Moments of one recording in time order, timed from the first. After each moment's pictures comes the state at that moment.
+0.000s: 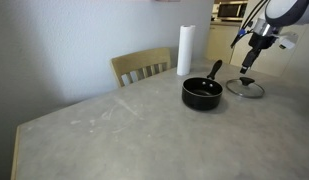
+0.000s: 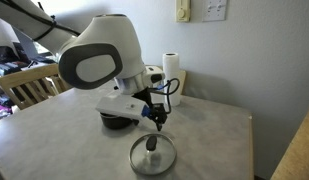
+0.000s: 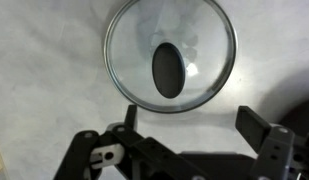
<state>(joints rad) -0.34 0.37 -0.07 -2.16 0.03 2.70 -0.56</state>
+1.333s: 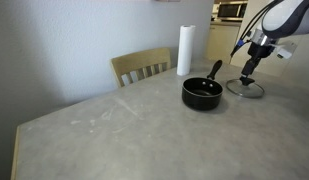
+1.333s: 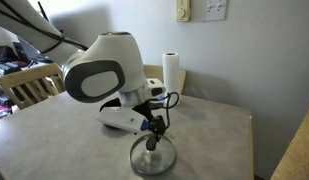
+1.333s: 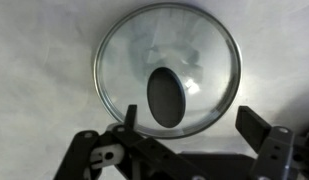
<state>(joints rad) -0.34 0.43 -0.07 -2.16 0.03 2.73 -0.53</state>
